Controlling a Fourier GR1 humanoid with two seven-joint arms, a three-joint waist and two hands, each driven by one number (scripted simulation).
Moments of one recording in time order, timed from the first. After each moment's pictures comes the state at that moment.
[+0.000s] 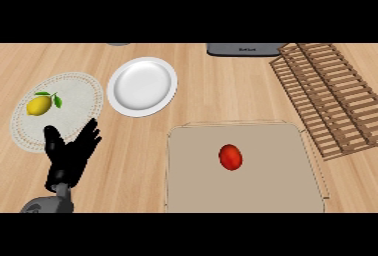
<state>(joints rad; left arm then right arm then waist) -0.06 0.19 0.05 -1.34 0.15 0.02 0.28 -1.28 -0.42 -0.61 -0.77 1.69 -0.12 1.02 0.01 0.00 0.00</state>
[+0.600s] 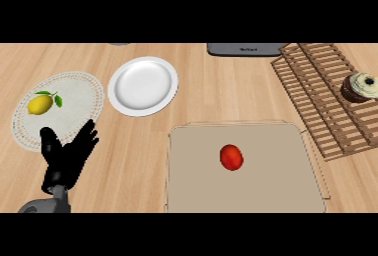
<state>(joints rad) -0.04 0.20 0.05 -1.35 0.15 0.00 0.29 -1.27 -0.40 -0.64 -0.90 1.67 -0.29 1.04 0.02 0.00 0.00</state>
